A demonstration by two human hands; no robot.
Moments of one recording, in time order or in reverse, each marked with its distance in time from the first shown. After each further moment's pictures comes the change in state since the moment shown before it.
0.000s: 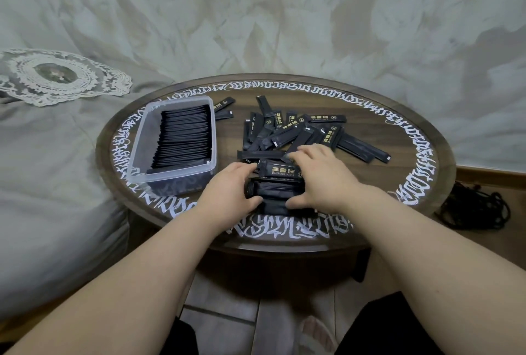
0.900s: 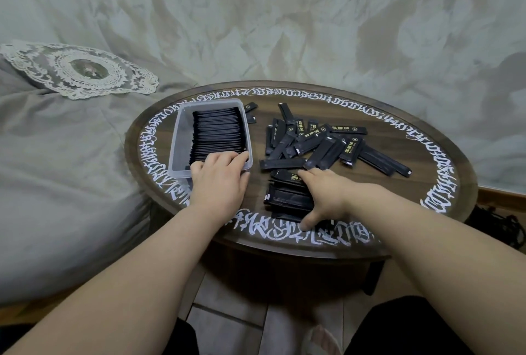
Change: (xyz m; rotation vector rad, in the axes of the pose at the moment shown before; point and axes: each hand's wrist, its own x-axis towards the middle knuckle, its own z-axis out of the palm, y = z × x) left_hand -0.008 -0.038 -0.020 0.266 0.316 -0.091; right_hand 0.026 -0.018 0.005 -0.077 -0.340 -0.043
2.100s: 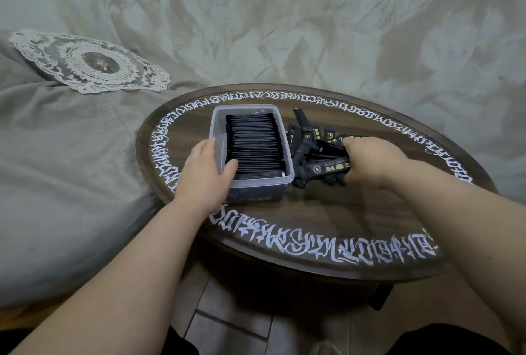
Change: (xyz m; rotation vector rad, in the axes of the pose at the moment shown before) left_hand 0.018 -0.048 -0.021 -0.354 -0.067 -0.310; right_hand 0.007 0.016 -0.063 -0.124 0.328 0.180
